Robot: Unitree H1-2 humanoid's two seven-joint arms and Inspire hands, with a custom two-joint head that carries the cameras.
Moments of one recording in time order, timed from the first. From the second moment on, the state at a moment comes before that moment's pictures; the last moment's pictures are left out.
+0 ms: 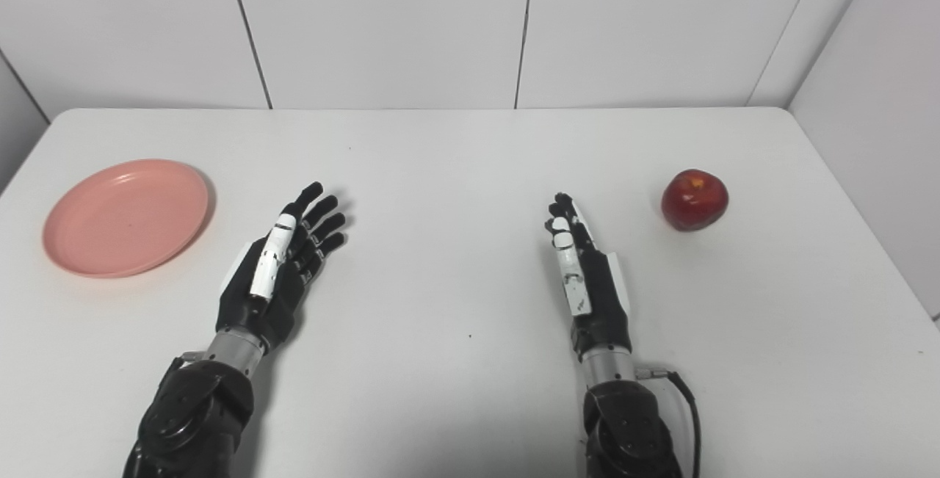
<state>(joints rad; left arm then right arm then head) -0.09 -0.04 -0.03 -0.14 -0.21 0.31 -0.13 -0.01 0.01 0.02 -0.12 -0.02 0.11 -0.03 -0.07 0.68</state>
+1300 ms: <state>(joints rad) -0.09 -0.05 -0.04 -0.13 -0.21 0.29 -0.13 -0.01 0.01 0.02 -0.12 -0.01 0.11 -0.03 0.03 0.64</state>
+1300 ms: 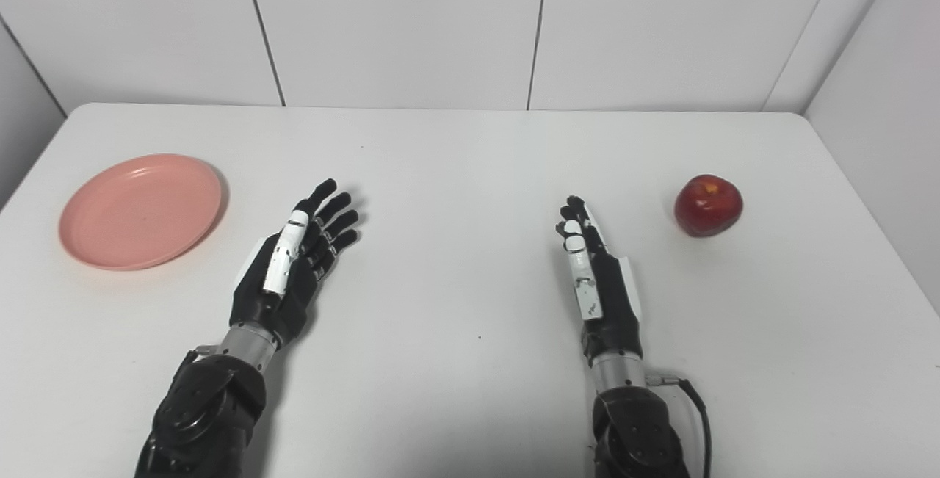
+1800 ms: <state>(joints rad) -0.09 -0.11 -0.09 -0.07 -0.16 0.22 -0.10 -0.01 -0.04 0.00 -0.09 0.07 0.04 0.04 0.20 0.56</state>
